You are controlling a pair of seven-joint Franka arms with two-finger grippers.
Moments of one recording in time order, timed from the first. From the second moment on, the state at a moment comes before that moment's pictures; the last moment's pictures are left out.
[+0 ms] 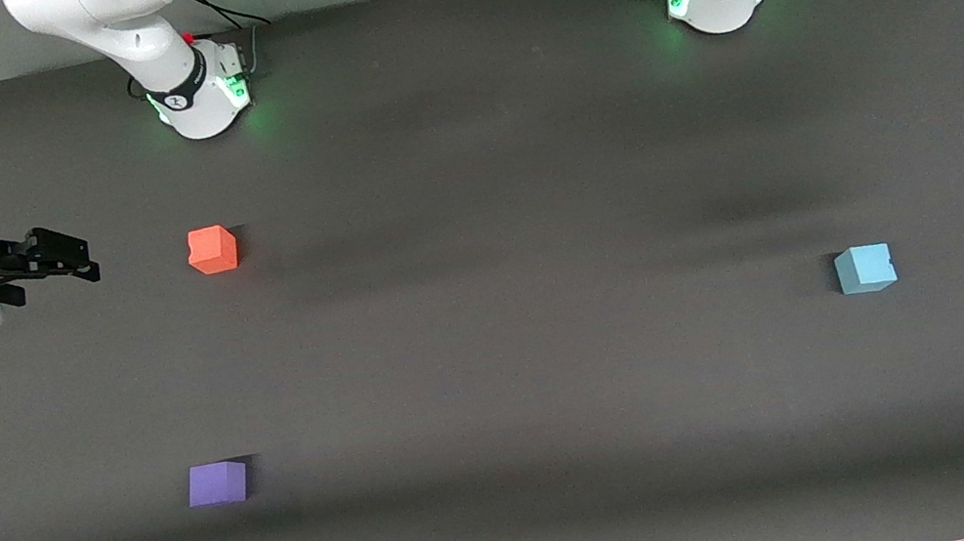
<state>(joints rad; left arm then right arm) 0.22 0.05 -0.08 -1.78 0.03 1.81 0.27 0.00 0.01 0.07 -1.63 0.05 1.57 -0.01</state>
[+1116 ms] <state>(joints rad) 0.19 0.43 -0.09 -1.99 0.03 2.46 0.28 0.01 0.01 0.08 -1.63 0.05 1.57 -0.01</state>
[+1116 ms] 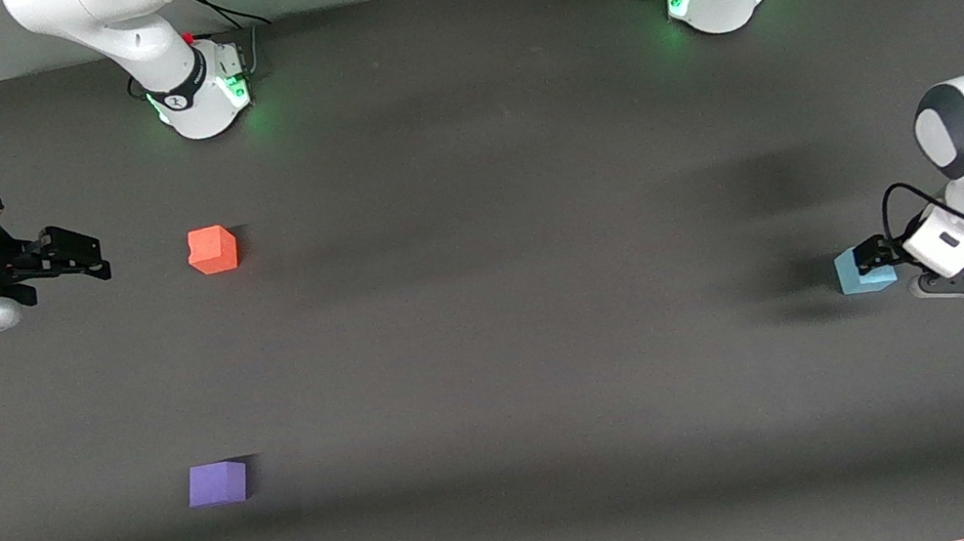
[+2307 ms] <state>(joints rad) 0.19 0.50 -0.08 -1.97 0.04 2.47 0.28 0.01 0.02 0.07 -1.63 0.05 1.57 -0.01</state>
